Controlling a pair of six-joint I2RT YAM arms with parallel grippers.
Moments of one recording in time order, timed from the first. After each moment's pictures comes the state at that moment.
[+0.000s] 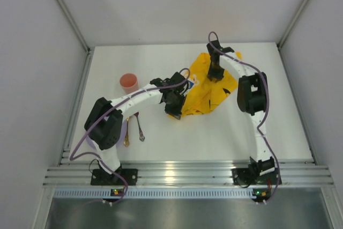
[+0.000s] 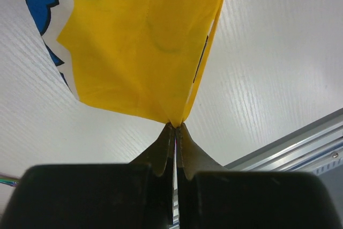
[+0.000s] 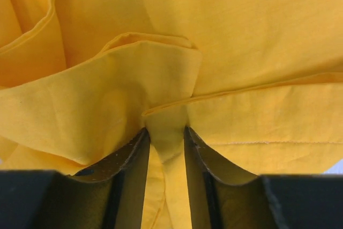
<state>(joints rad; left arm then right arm) -0.75 1.80 1.38 -0.77 0.14 -0.42 0.31 2.38 2.06 -0.90 0.21 0.55</state>
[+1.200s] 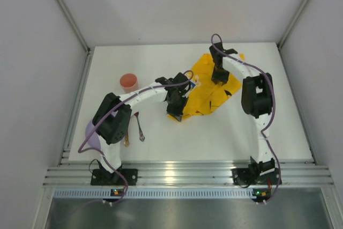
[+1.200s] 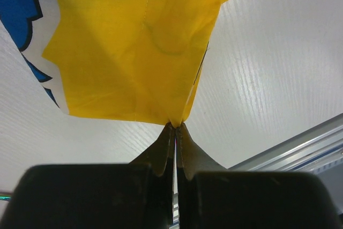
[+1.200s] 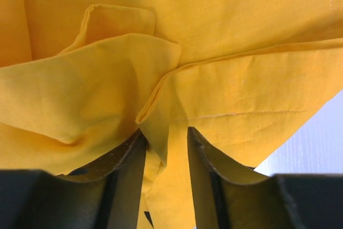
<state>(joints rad) -0.74 1.91 1.44 -0.81 0.19 -0.37 0.30 2.27 1.91 -0.91 0.29 0.55</state>
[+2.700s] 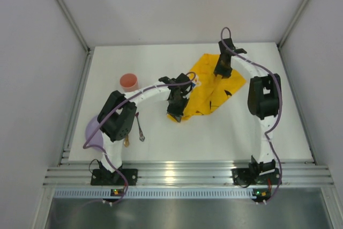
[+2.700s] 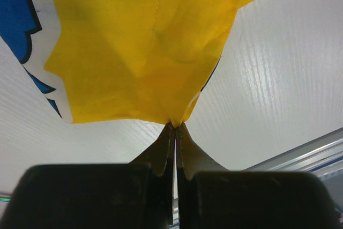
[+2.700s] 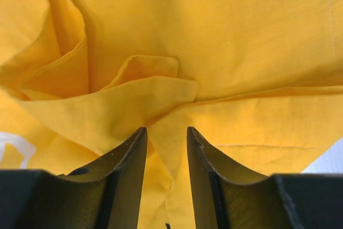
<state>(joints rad) -0.73 1.98 1.49 -0.85 0.16 -0.34 0.24 2.21 1.84 -0.71 0.15 0.57</state>
